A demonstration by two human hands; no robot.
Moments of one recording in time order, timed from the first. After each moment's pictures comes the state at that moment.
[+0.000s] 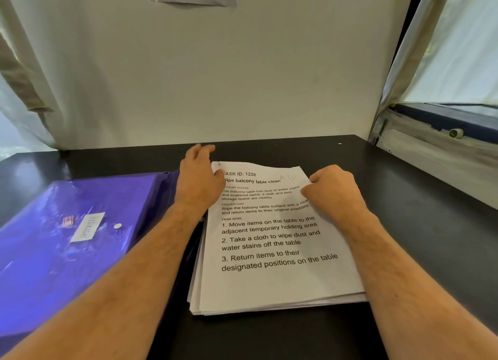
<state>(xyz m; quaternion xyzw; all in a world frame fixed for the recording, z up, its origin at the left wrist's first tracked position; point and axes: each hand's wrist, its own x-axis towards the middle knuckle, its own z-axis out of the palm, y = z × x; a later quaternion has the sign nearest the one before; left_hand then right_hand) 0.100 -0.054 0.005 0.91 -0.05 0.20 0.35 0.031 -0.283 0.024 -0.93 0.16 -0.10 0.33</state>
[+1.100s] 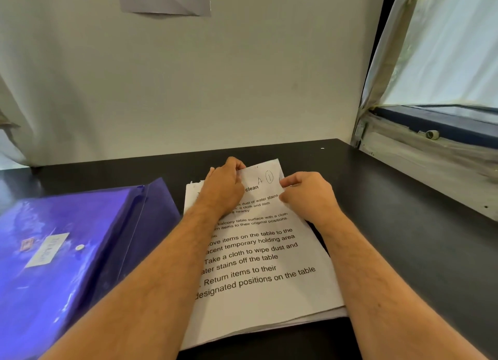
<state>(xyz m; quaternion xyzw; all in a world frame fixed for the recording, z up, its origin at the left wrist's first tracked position) 0.130 -0.127 -0.004 0.92 -0.18 0.12 0.34 0.040 -0.292 0.025 -0.88 0.12 -0.10 0.44</state>
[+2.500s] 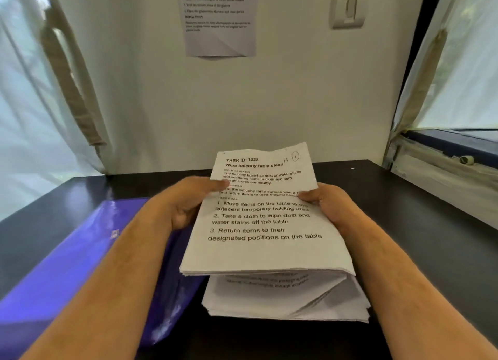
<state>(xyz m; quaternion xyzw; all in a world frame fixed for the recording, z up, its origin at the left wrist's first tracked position) 0.041 0.004 0.075 0.72 0.01 -0.17 0.67 0.009 -0.264 0.056 -0.66 0.07 0.04 0.74</state>
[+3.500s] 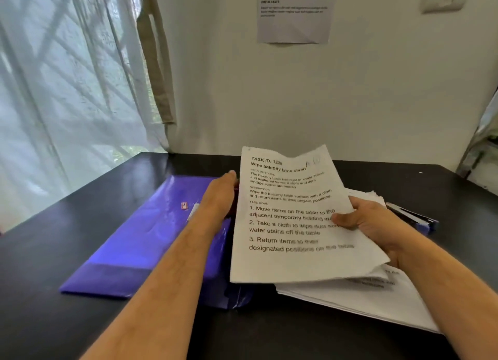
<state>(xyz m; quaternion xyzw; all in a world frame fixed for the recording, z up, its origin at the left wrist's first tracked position) 0.011 0.056 0.034 0.72 0.12 0.07 0.68 -0.004 -0.214 0.035 -0.70 0.02 0.15 0.70</state>
